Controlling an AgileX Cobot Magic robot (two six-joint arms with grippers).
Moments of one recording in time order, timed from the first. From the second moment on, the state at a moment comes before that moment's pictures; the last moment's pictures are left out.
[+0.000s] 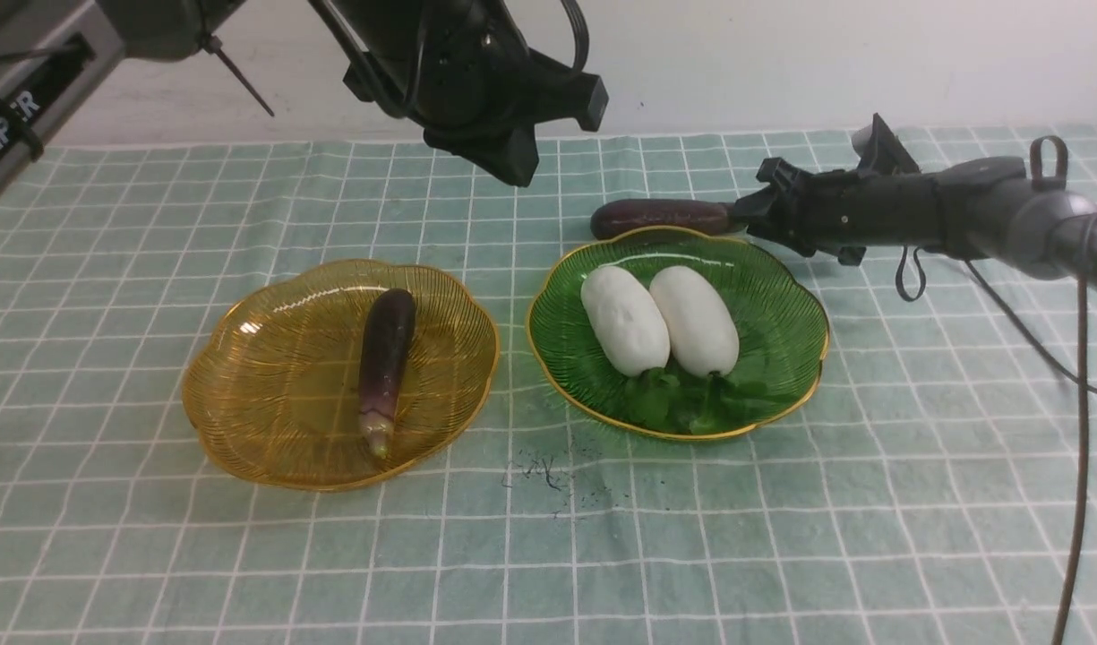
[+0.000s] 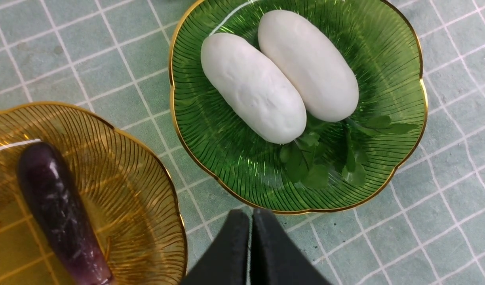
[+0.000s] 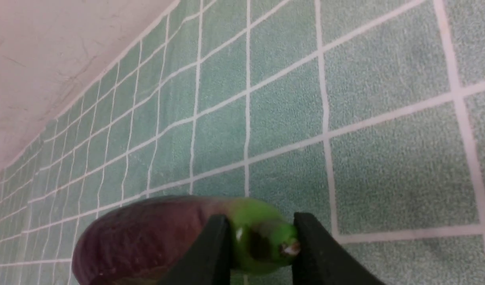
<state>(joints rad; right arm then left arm) 0.01 2.60 -2.10 1.31 0.70 -0.63 -0.46 1.93 -2.09 -0.09 1.26 -0.07</state>
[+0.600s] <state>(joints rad) 0.00 2.51 -2.10 1.50 0.69 -0.75 -0.46 1.91 -2.09 -0.04 1.26 -0.07</state>
